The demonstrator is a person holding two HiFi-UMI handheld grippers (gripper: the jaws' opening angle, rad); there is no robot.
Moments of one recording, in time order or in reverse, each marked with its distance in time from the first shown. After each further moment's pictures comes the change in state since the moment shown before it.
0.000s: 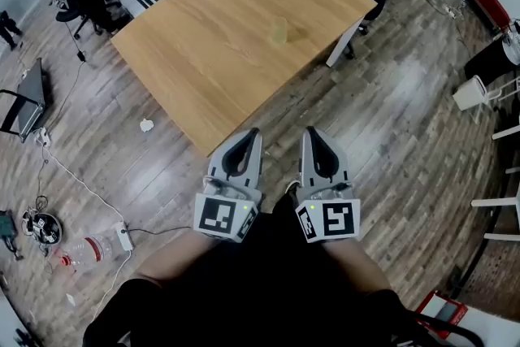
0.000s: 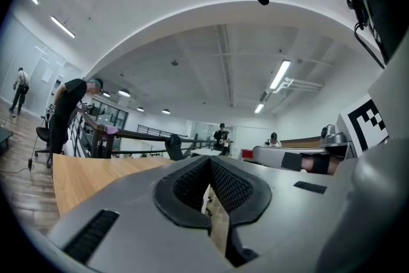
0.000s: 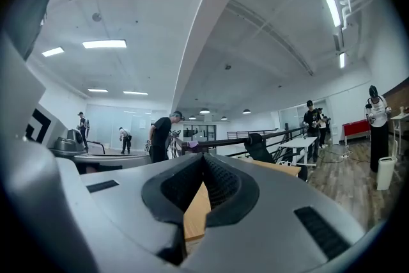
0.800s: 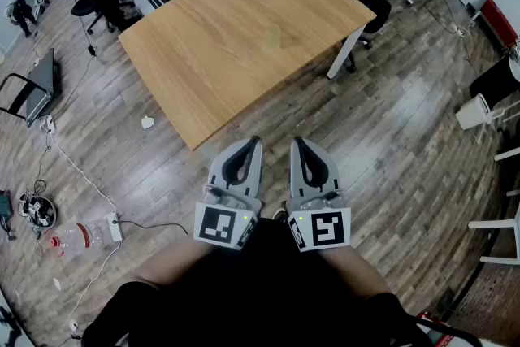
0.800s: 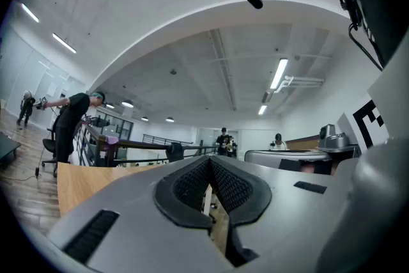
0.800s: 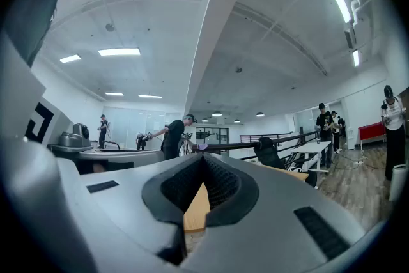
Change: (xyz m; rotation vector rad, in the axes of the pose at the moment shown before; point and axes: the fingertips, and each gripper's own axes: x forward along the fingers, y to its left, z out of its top) left arm -0.001 -0.090 0.010 0.069 -0.048 0.057; right arm -0.058 -0.034 0.015 -0.027 -0.034 0.127
